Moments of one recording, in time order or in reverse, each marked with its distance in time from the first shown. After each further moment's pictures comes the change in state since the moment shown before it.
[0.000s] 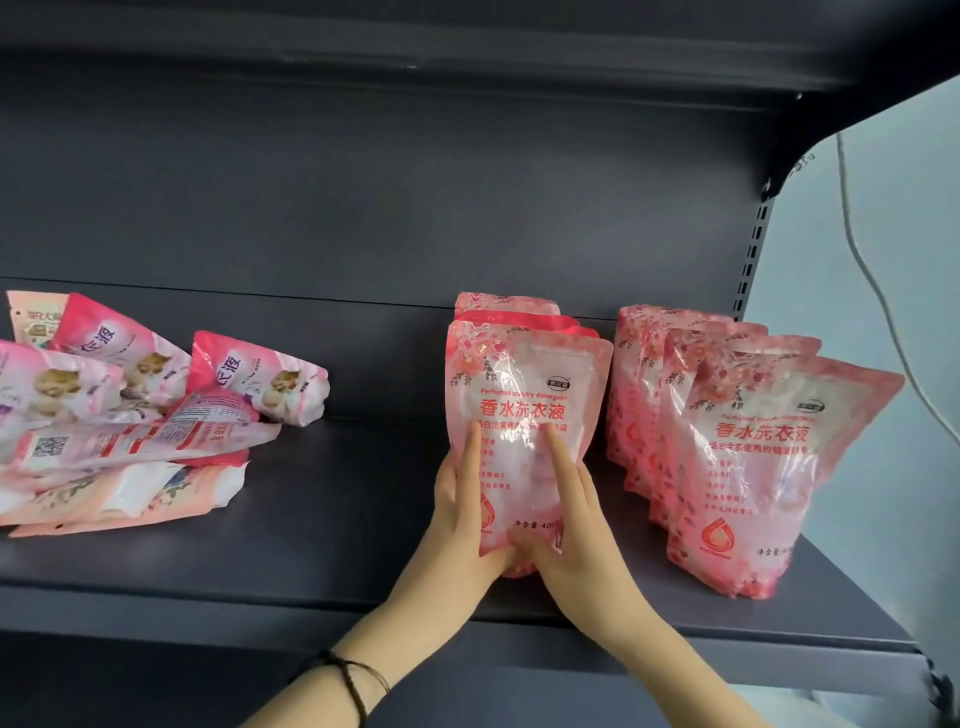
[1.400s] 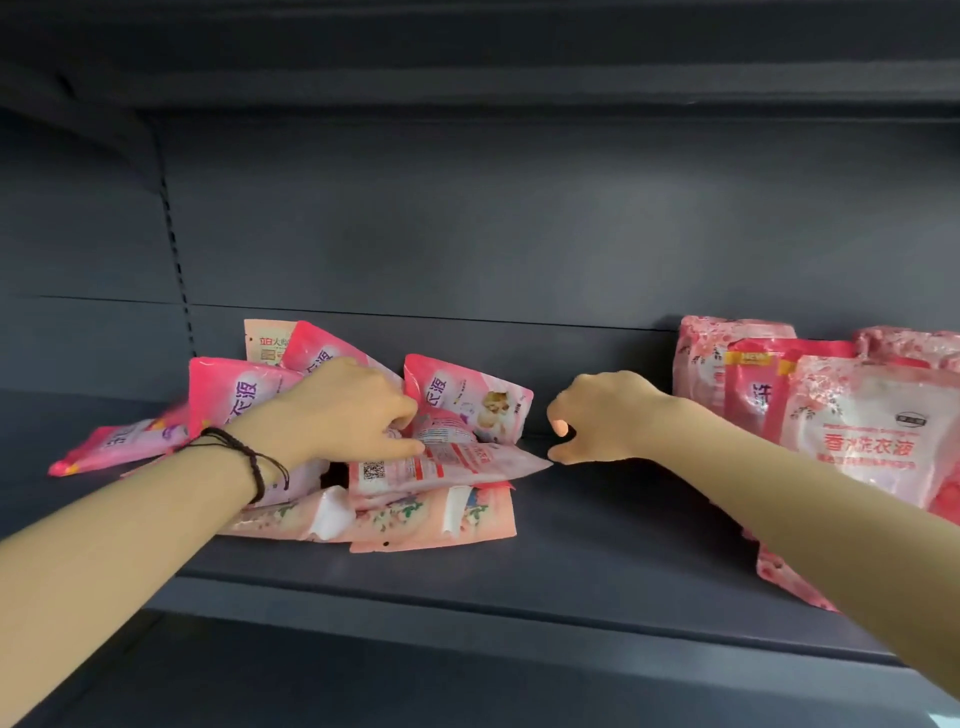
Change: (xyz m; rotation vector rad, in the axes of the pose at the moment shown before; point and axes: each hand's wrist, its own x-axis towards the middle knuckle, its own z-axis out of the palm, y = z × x) left_hand 0.033 -0.064 -0.416 1.464 -0.357 0.359; right_hand 0.181 -0.129 0.215 -1.556 -0.632 -0.088
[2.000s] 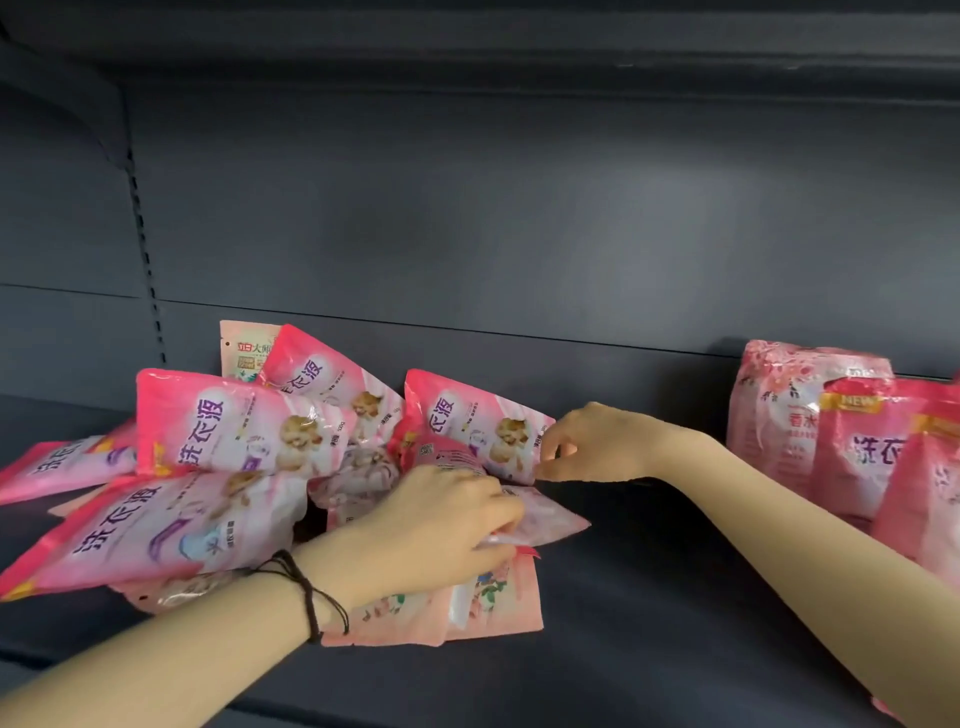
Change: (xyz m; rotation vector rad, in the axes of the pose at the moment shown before) left_hand 0.042 0.068 0.059 -0.350 0.097 0.047; right_hand 0.095 0.021 0.045 0.490 -0.141 -0.048
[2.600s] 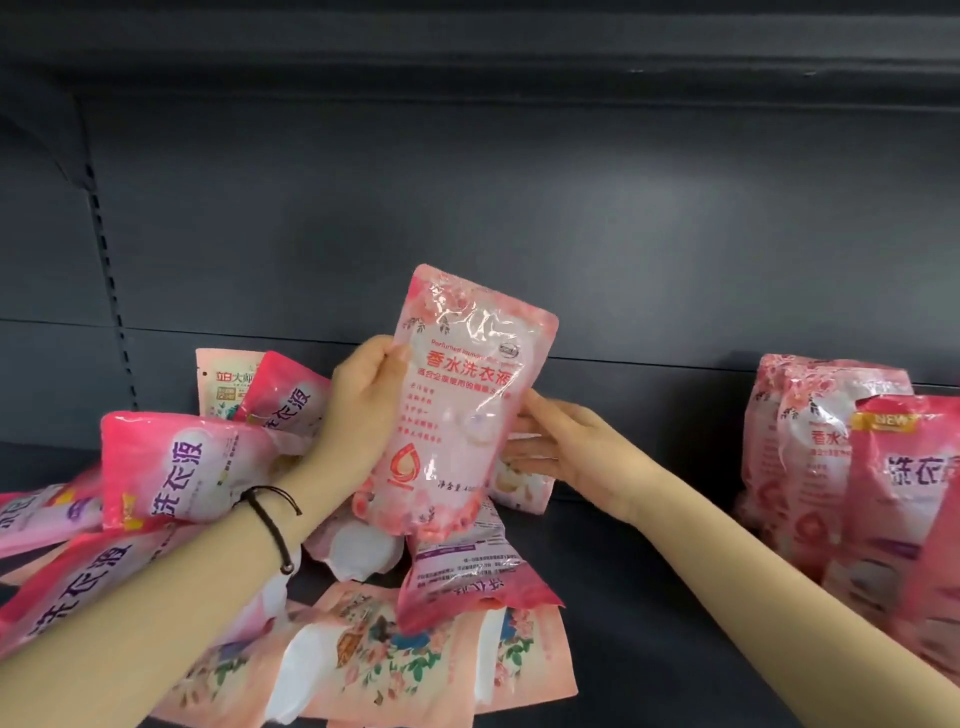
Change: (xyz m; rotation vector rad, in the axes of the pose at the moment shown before) left_hand 0.032 -0.095 -0.023 -1.055 0.717 -0.600; right_hand 0.037 -0.022 0.020 1.416 0.297 -0.014
